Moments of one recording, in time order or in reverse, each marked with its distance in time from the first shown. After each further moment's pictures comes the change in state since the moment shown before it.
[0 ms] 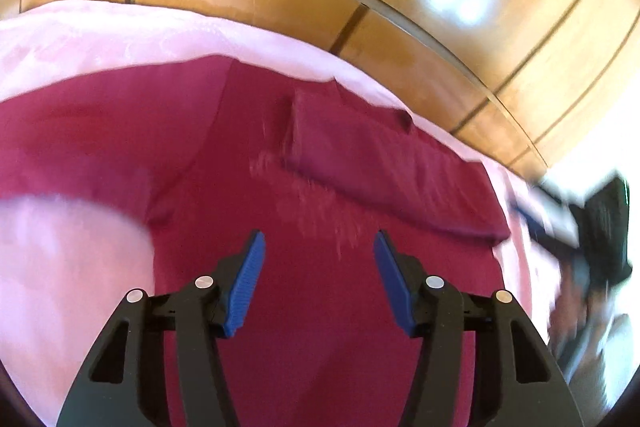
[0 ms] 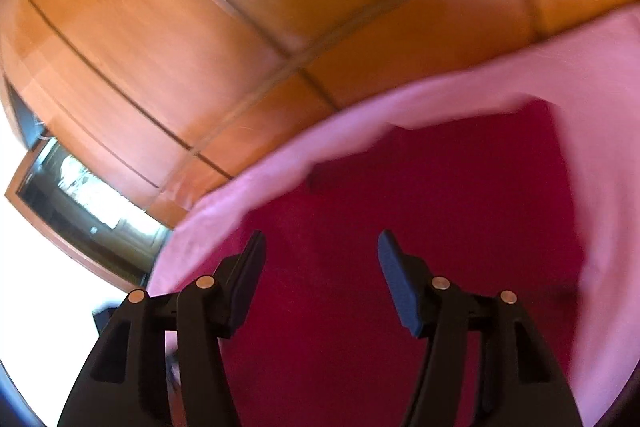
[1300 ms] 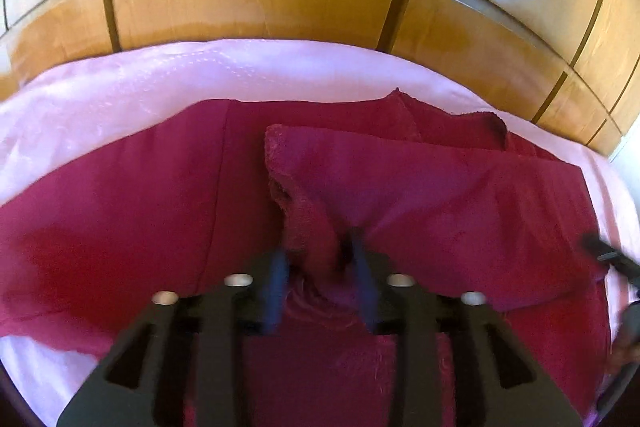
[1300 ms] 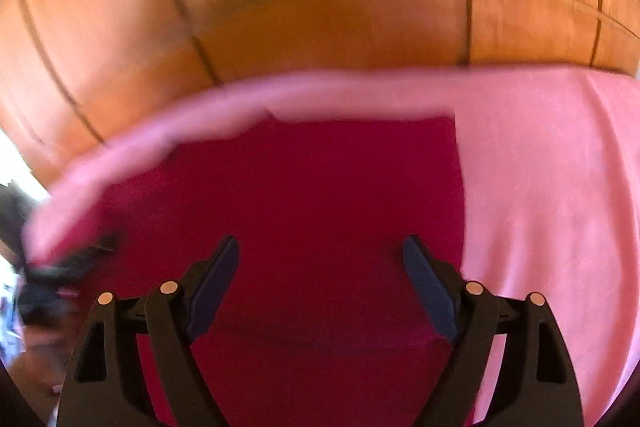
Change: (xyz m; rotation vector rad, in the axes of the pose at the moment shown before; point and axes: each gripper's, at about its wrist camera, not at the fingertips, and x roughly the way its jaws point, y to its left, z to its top) left arm 0.082 0.005 0.048 0.174 0.000 0.274; right arm 0.130 -0.022 0.020 -0.225 0.044 -0.516
